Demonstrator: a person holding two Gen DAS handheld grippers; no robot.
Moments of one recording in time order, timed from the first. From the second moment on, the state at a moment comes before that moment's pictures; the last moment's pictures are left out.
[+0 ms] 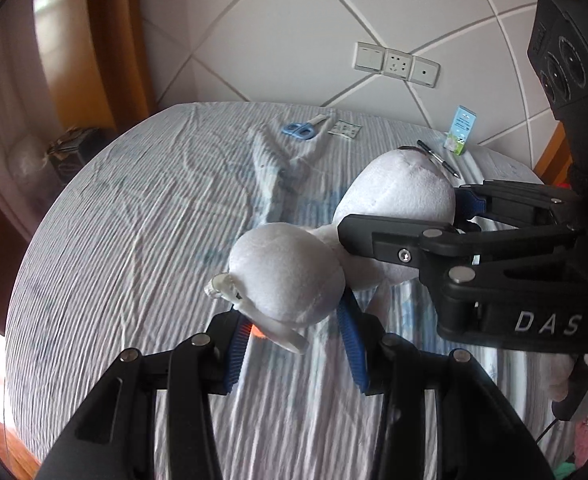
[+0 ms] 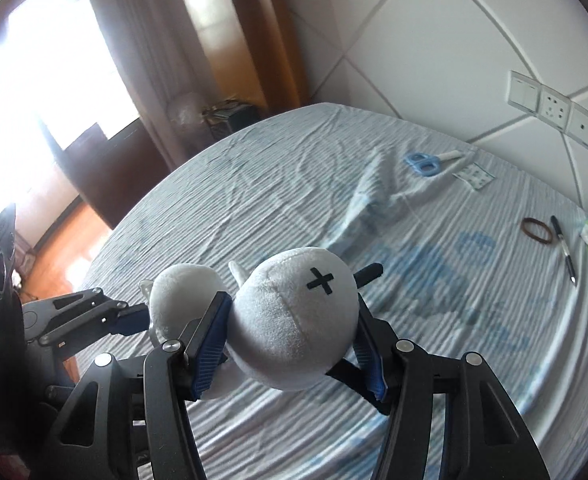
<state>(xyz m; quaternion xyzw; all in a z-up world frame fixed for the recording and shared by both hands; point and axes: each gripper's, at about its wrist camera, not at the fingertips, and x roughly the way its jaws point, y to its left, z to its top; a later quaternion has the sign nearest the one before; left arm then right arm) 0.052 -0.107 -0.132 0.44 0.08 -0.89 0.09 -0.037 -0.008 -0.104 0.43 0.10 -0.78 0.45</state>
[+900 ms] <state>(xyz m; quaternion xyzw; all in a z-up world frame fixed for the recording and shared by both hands) 0.440 -0.291 -0.168 0.42 0.19 -0.82 0.34 0.313 -0.273 -0.149 0.40 0.21 -0.61 0.65</state>
